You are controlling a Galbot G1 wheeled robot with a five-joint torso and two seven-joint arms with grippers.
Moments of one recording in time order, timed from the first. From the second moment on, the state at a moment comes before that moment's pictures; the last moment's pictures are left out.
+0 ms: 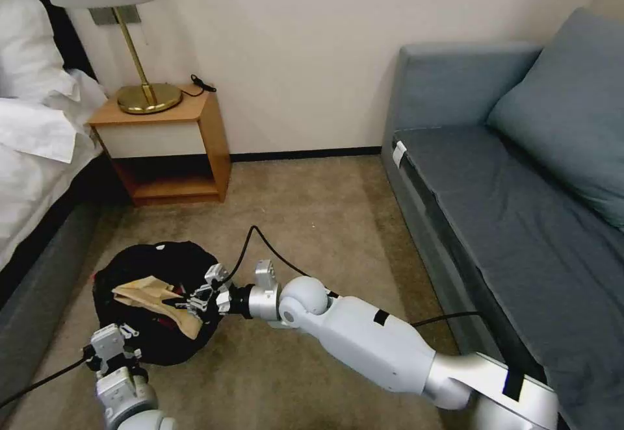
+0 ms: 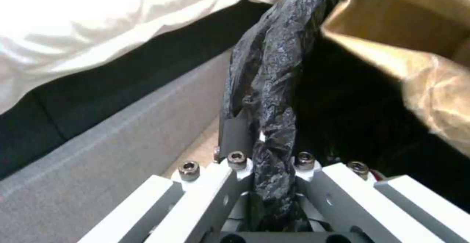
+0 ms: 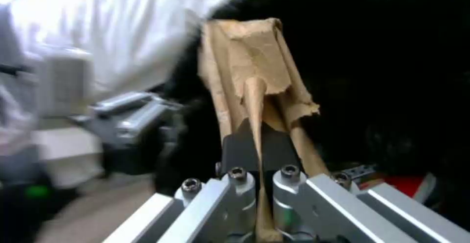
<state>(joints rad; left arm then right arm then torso) 1.67 -1.61 -0.77 -1.96 -0.02 -0.06 -0.43 -0.51 1.47 -0.62 1.21 0.76 -0.09 -0.54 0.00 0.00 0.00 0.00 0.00</state>
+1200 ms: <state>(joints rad) 1.65 -1.61 -0.77 -1.93 -0.04 -0.06 -0.44 -0.45 1.51 -0.58 1.10 0.61 0.01 -0.56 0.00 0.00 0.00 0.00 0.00</state>
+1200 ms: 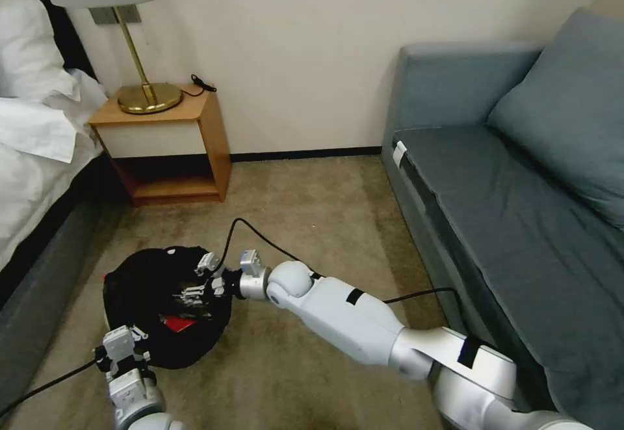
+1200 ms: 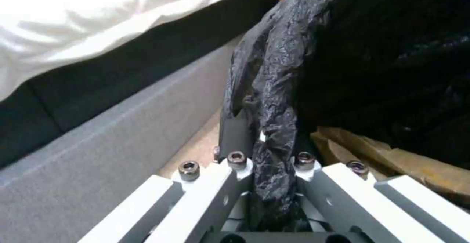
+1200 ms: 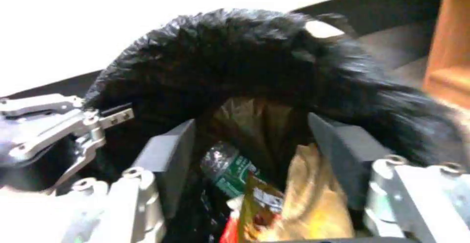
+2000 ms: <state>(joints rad) 1.55 -1.61 -0.85 -2.04 -0.69 0.16 -0.57 -0.56 1.21 0.05 1.02 0.71 0.02 -0.60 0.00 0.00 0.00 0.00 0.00</state>
